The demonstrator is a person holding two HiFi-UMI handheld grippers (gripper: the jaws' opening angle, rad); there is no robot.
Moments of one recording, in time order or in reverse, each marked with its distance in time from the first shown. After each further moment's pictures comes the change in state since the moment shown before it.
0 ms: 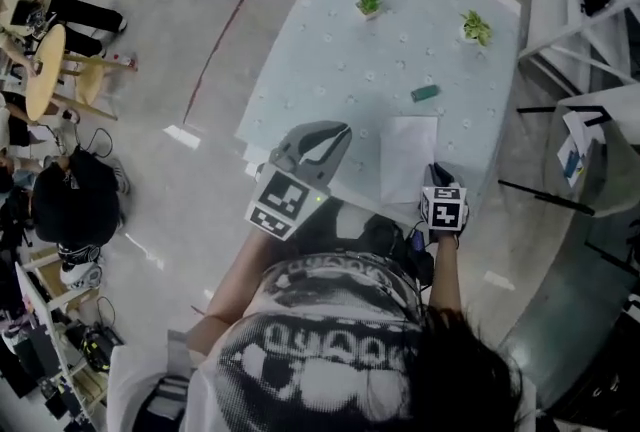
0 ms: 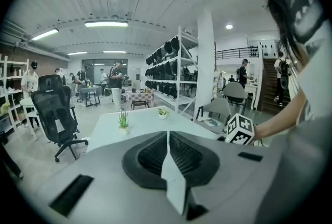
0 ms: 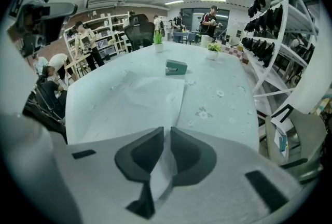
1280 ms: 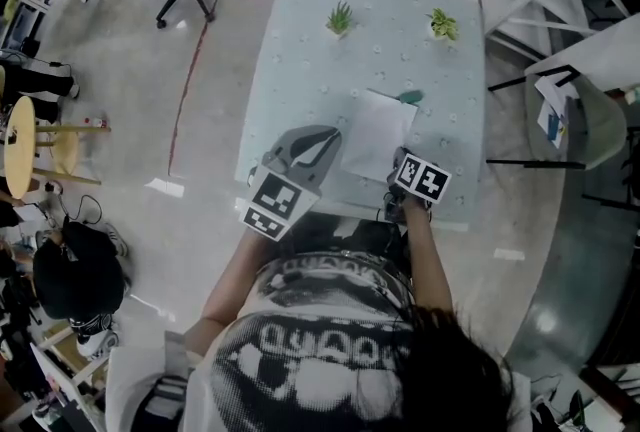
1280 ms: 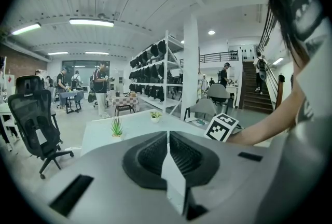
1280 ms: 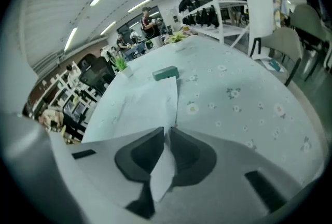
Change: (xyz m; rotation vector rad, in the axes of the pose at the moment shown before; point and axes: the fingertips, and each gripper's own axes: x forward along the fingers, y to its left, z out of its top) left arm 0.008 0.042 0.001 0.074 -0.039 -0.197; right arm 0.037 0.047 0.056 0.734 -0.075 -0.058
